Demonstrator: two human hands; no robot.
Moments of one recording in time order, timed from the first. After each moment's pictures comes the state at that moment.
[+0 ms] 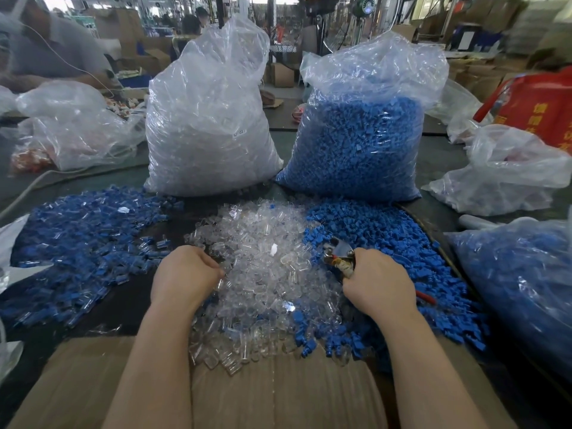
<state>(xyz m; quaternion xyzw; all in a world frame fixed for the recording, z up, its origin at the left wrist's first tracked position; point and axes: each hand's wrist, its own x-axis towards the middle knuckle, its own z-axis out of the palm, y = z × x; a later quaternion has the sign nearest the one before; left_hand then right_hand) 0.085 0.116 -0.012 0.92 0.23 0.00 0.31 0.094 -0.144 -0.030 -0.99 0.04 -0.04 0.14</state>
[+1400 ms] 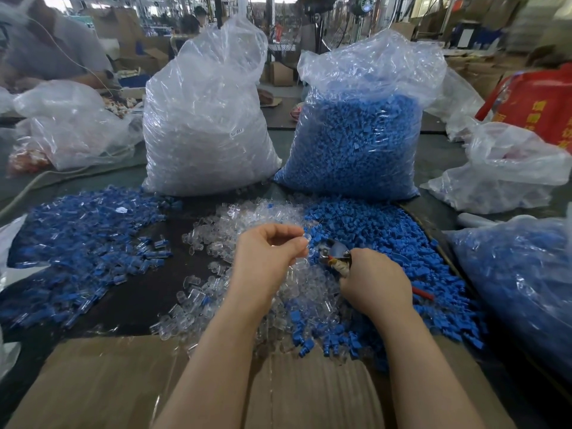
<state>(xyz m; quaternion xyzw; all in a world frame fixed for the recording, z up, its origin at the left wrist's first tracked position) 0.077 0.022 0.010 0.72 0.07 0.04 0.69 0.096 -0.141 -0.028 -0.99 0.05 -0.03 0.13</state>
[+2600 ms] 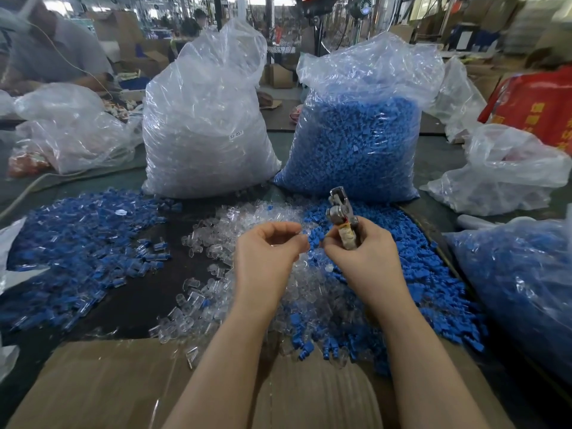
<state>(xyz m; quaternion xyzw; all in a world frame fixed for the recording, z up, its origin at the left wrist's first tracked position) 0.080 0.013 0.005 0.71 0.08 0.11 0.70 0.088 -0.126 -0.004 -0.83 0.01 -0.15 0.54</state>
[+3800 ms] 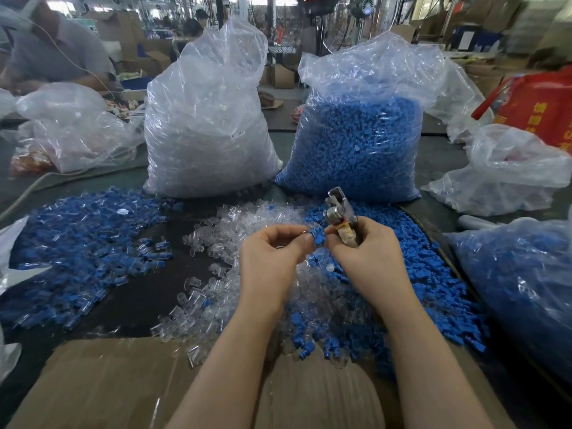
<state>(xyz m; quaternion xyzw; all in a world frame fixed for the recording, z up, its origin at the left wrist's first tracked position) 0.078 0.009 0.003 0.67 0.06 0.10 0.73 0.093 -0.131 -0.002 -0.85 0.01 -0.13 0.52</state>
